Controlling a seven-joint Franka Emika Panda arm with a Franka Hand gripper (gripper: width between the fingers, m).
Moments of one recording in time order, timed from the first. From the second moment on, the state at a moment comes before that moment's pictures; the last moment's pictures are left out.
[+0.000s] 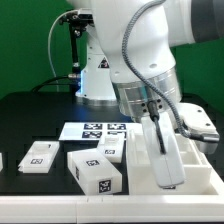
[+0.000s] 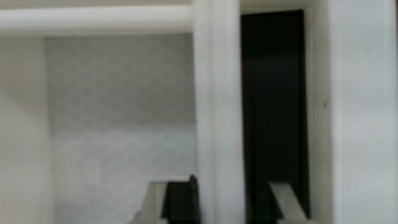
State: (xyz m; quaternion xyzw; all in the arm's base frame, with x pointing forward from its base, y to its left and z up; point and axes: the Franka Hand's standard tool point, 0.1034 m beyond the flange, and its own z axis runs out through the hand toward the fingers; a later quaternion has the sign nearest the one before) arm 0.632 0.073 0.040 -0.68 0.72 0.12 0.07
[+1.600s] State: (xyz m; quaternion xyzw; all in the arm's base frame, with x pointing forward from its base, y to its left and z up) arm 0.660 0.074 0.042 -0.68 0.73 0.02 0.04
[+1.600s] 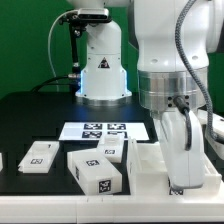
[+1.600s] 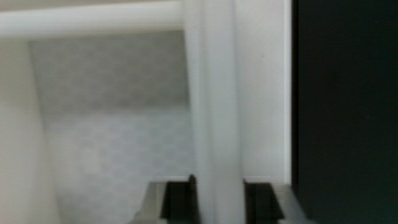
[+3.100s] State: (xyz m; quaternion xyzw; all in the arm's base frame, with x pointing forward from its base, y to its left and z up) arm 0.661 0.043 0.081 -0.71 0.70 0.02 0.08
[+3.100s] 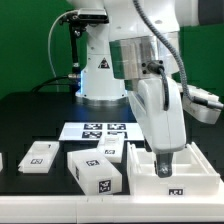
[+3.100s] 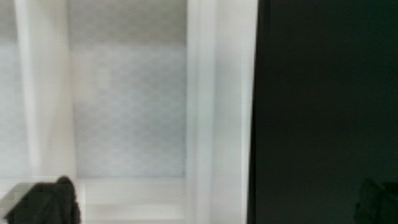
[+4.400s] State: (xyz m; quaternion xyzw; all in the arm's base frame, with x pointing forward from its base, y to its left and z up) arm 0.595 -0.003 0.079 -0.78 0.63 0.01 0.07
